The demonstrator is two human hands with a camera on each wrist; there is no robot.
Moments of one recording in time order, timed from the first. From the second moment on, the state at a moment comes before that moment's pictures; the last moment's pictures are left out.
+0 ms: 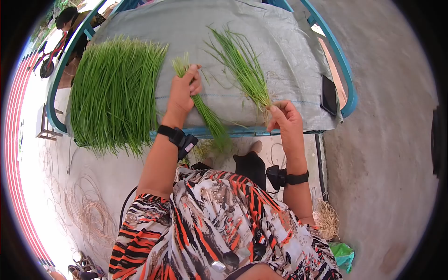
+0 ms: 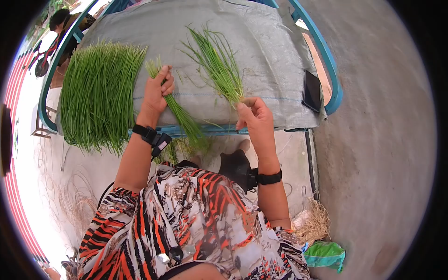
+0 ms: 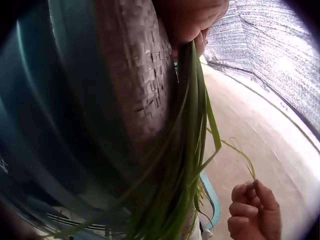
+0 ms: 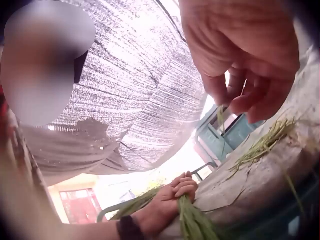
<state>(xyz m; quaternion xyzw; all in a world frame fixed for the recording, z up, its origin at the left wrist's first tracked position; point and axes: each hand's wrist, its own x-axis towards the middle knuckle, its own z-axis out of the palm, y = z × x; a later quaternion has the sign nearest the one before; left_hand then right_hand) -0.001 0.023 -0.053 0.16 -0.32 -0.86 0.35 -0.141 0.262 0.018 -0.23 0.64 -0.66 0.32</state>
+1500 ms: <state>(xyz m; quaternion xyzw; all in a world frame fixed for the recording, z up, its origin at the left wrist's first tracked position) -0.006 0.128 0.042 0.22 -0.61 -0.75 0.15 -0.147 0.265 0.041 -0.24 0.62 -0.73 0.17</state>
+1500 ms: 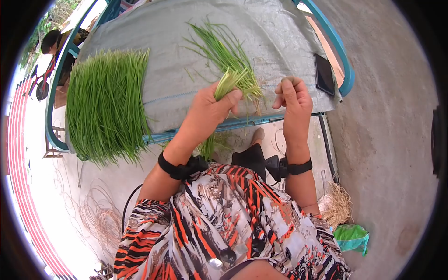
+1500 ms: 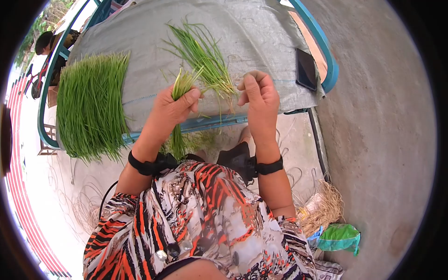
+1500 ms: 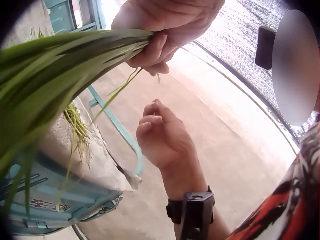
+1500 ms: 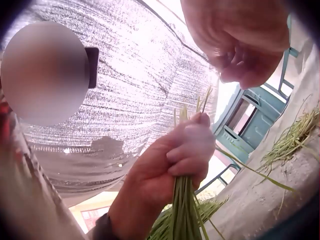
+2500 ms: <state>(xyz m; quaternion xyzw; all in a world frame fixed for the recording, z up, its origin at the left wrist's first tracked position) -0.006 0.134 0.058 0.19 -0.64 -0.73 0.16 -0.130 0.260 0.041 -0.24 0.49 -0.77 0.34</state>
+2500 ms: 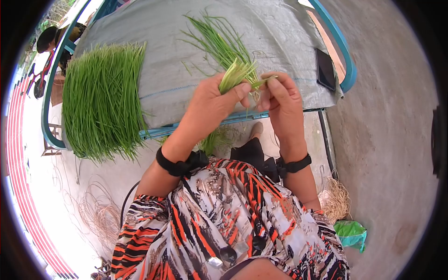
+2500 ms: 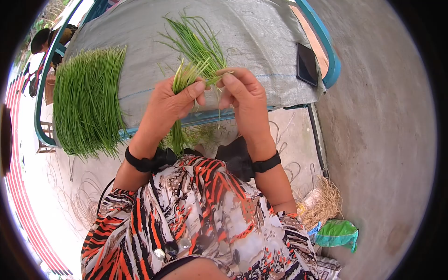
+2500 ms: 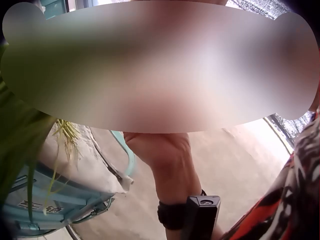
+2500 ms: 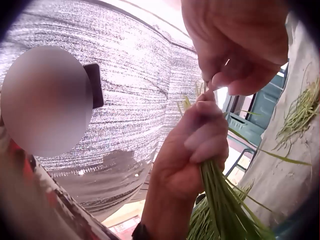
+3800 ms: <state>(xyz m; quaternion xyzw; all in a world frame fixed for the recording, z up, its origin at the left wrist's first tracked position) -0.009 0.134 0.053 0.20 -0.56 -0.79 0.16 -0.139 0.242 0.059 -0.26 0.56 -0.71 0.32</state>
